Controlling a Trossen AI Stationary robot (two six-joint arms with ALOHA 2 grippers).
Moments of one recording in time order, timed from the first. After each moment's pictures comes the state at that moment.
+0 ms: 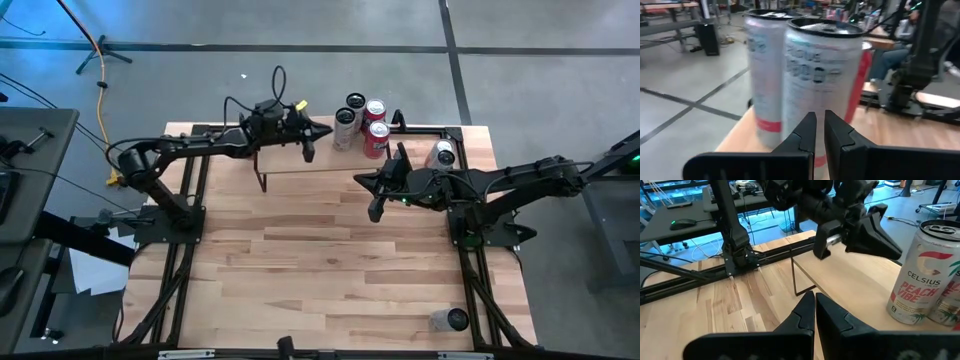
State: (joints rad) left arm 0.53 1.61 1.04 0.40 0.23 -0.01; right arm 0.16 1.17 1.03 -0.20 0.54 0.26
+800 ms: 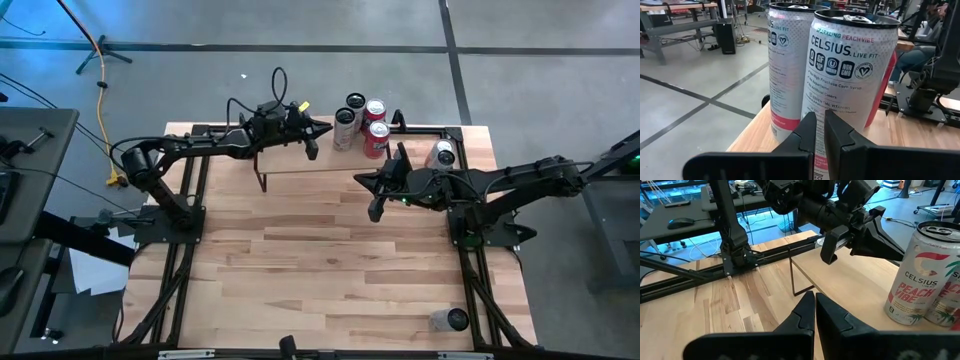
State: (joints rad) left arm 0.52 1.64 1.03 0.44 0.14 -0.02; right arm 0.16 1.17 1.03 -0.20 0.55 0.25
